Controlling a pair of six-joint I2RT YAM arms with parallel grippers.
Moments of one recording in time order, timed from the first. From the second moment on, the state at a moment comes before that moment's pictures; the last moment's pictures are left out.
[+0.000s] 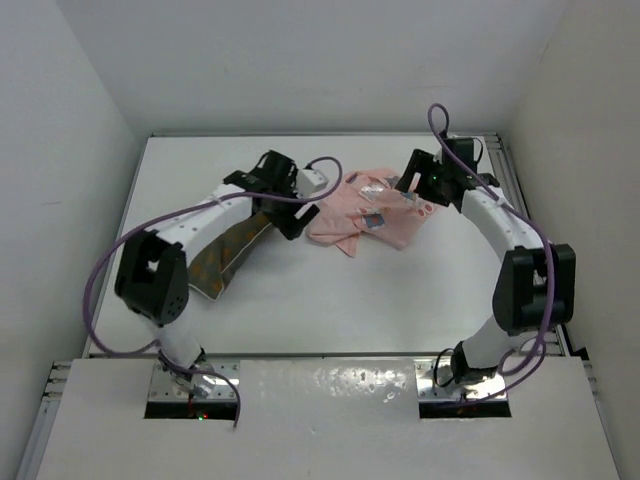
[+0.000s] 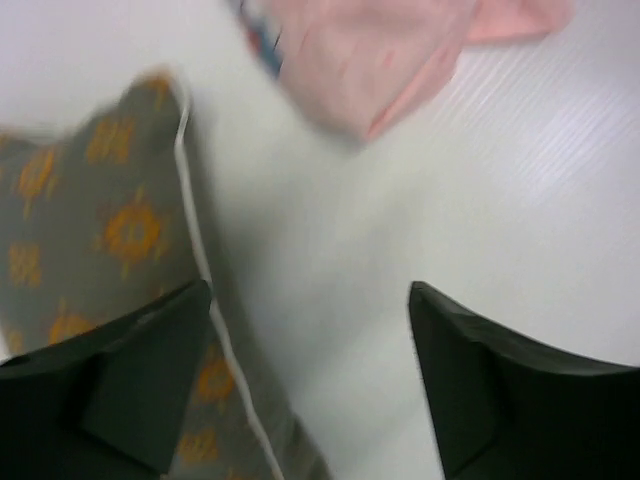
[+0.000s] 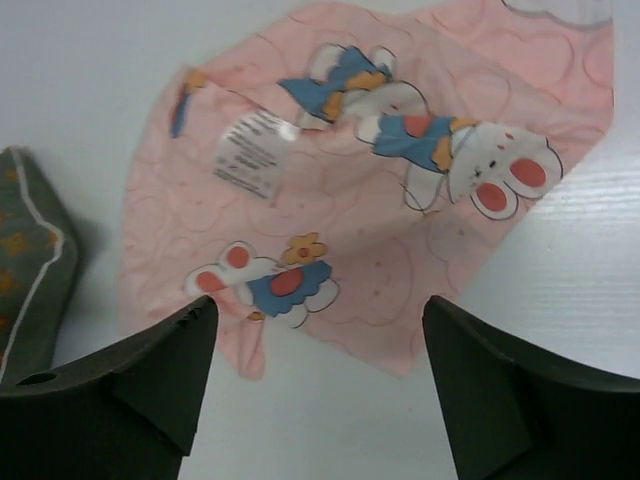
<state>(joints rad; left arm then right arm) -0.45 1.67 1.35 -0.70 0.14 0.45 0.10 1.59 1.21 -0.33 -0.13 0.39</state>
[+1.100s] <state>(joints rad) -0.69 1.90 1.62 -0.91 0.35 0.77 0.16 1.89 1.27 -0.15 -0.48 0.36</state>
